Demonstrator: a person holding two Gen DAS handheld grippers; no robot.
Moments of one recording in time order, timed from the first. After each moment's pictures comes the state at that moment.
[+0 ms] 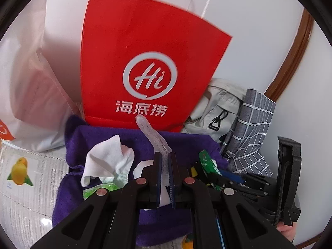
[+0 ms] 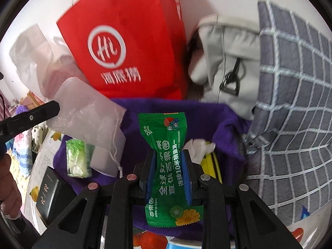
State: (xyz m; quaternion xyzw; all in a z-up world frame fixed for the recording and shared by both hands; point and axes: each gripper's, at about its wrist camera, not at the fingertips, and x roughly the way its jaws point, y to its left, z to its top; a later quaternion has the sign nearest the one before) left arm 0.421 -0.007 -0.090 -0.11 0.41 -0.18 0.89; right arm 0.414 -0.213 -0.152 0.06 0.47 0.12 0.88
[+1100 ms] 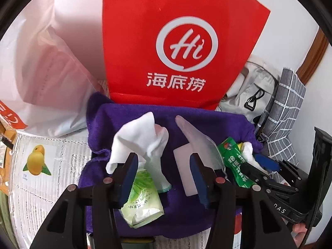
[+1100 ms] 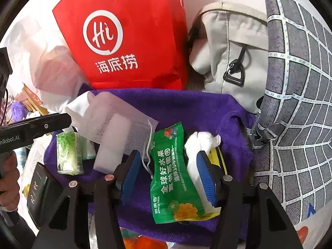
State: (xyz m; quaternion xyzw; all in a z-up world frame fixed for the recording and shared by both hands) left arm 0.436 0.007 -0.112 -0.06 0.48 -0.10 0.87; right arm 0.420 -0.195 -0.163 0.04 0.46 0.10 0.88
